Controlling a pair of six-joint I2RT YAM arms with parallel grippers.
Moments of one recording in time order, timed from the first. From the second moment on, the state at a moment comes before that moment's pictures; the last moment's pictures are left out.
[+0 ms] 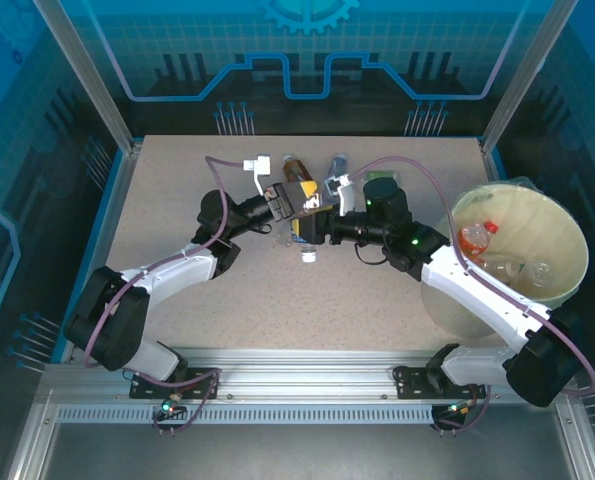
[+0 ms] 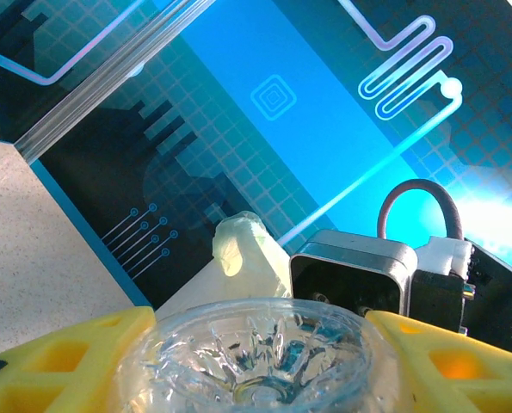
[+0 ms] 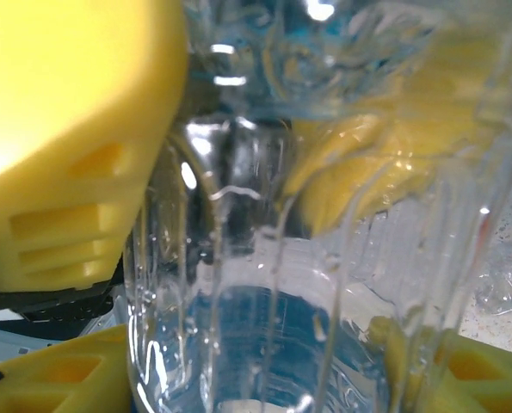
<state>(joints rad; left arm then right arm) -0.48 1.49 0.83 0.96 0.60 -1.08 0.65 1.25 1.05 -0.16 -0.46 0.51</state>
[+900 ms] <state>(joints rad) -0.49 1.23 0.88 0.45 0.44 -0.80 0.65 1.06 1.18 -0.62 -0.07 0.31</state>
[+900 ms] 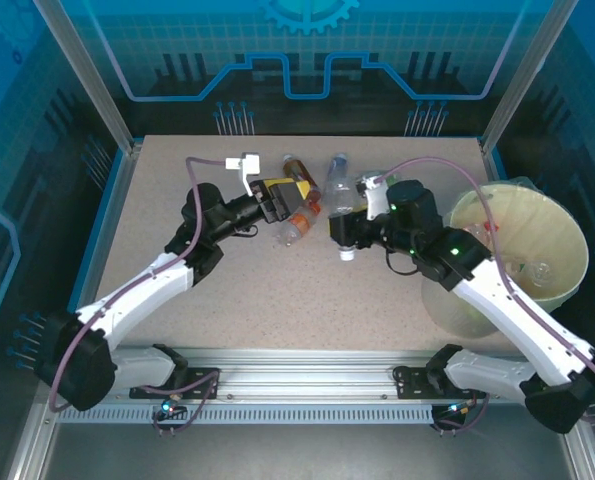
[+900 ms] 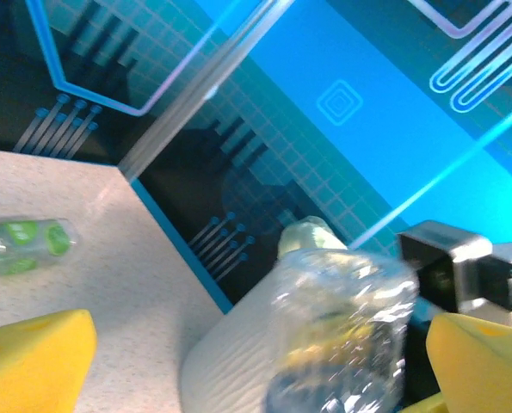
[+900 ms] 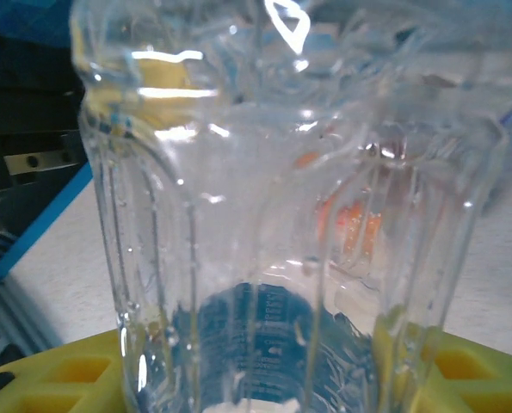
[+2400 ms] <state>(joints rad) -0.49 1.27 0.97 0.04 0.19 -0.67 -0.11 0.83 1.14 -0.78 0.52 -0.09</state>
